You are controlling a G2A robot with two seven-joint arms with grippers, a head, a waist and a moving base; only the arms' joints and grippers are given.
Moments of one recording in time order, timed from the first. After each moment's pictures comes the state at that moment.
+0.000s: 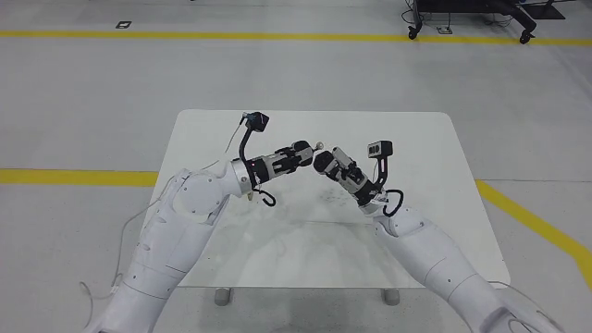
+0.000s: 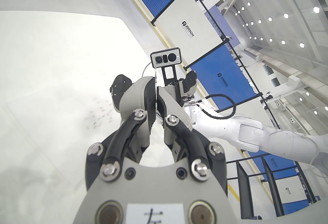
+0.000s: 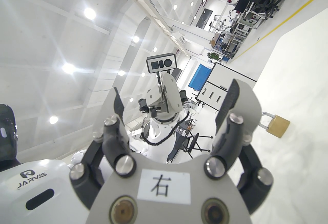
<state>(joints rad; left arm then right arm) 1.06 -1.26 -1.10 -1.46 0.13 -0.33 -0.73 -1.07 -1.20 0.80 -1.05 0.67 -0.90 0.48</state>
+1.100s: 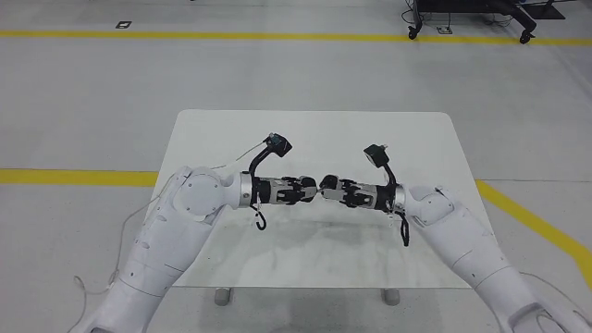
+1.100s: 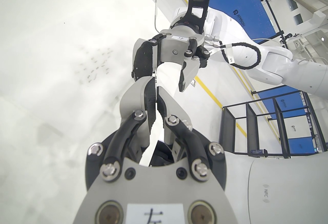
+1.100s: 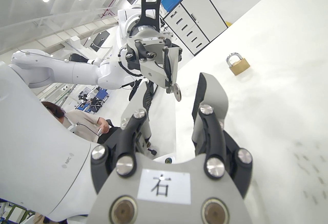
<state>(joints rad) 1.03 -1.23 -1.04 -1.47 0.17 -0.42 -1.05 -1.04 -1.07 0.89 -1.11 0.27 -1.01 0.81</state>
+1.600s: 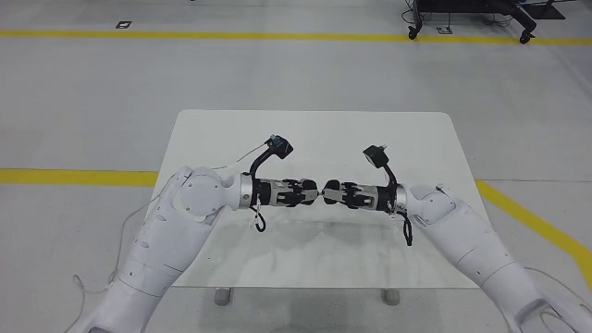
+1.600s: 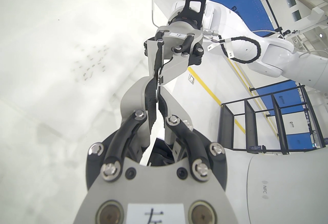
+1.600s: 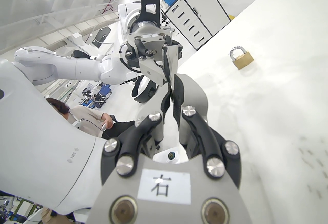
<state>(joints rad) 1.02 -1.22 -1.02 -1.47 0.14 -0.42 -1.06 -1.01 -1.03 0.81 -1.12 0.32 -1.01 0.81</state>
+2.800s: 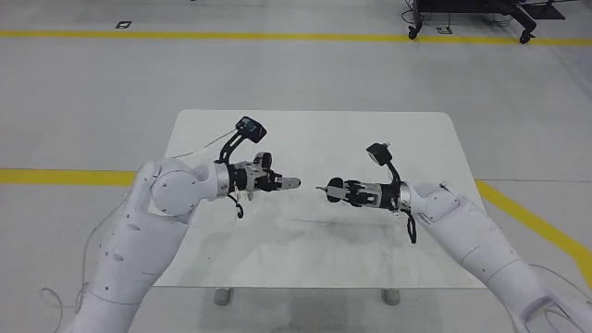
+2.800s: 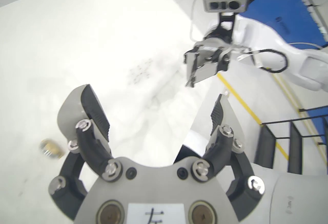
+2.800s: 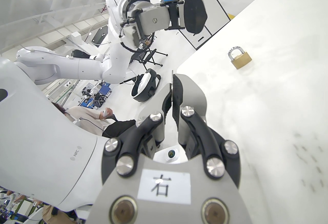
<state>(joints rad) 1.09 -1.14 -1.19 -1.72 0.51 -0.23 -1.12 -0.99 -1.00 0.79 -1.12 0.35 -1.01 0.81</state>
